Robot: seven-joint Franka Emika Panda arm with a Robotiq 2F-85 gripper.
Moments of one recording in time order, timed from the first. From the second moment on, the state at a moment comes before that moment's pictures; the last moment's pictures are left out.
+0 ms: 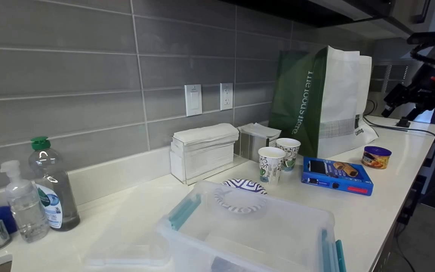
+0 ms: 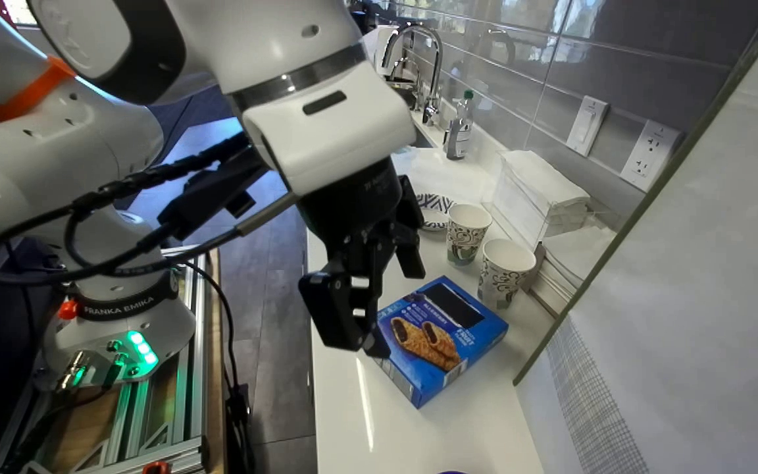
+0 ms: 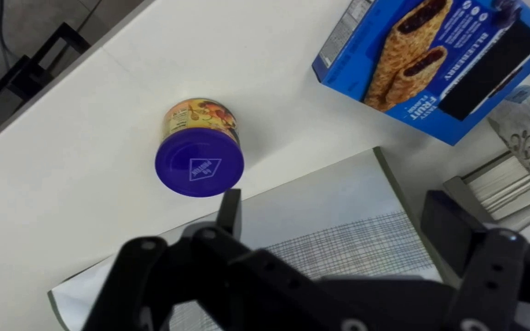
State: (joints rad) arm -0.46 -0.64 -0.42 -2.71 -0.15 2.50 0.03
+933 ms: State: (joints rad) arm -0.48 -0.20 -0.52 -2.64 0.01 2.79 -0.12
